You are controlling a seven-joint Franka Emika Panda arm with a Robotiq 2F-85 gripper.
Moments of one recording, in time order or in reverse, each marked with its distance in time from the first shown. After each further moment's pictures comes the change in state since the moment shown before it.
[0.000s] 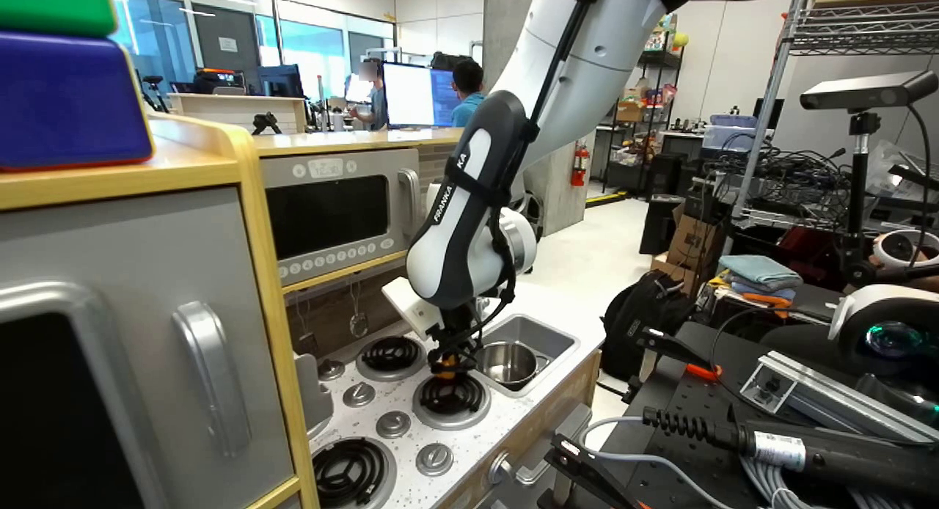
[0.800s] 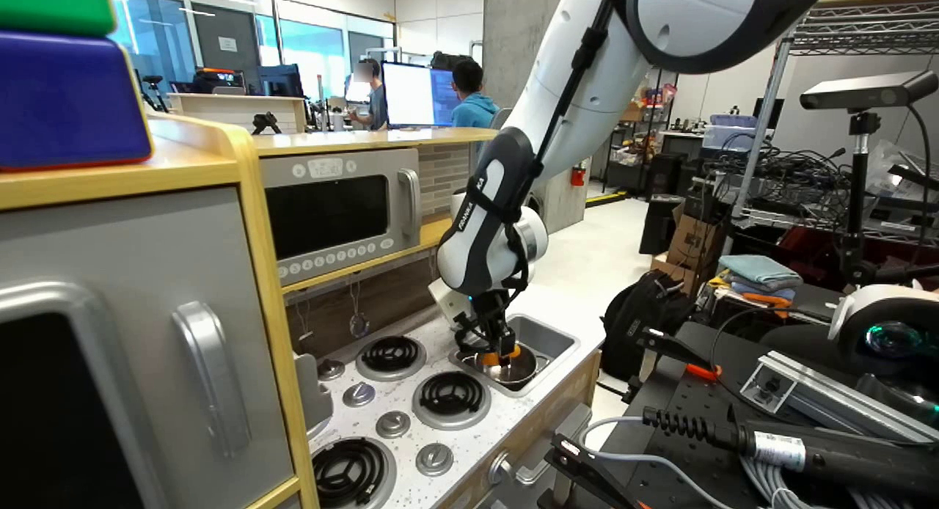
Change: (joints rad) arm -0.052 0.140 -0.127 0.201 -0.012 -0.244 0.163
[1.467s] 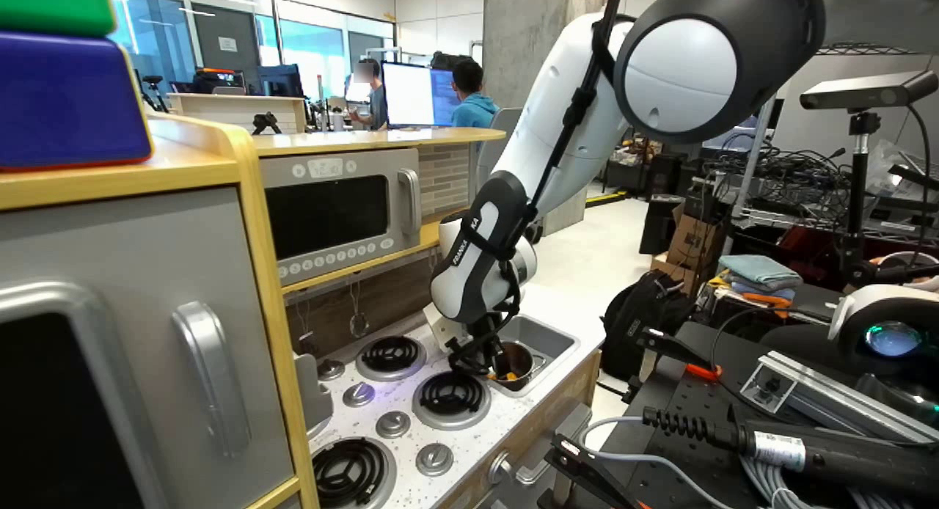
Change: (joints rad) arm 0.000 0.138 0.002 0.157 -0.044 -0.048 0.088
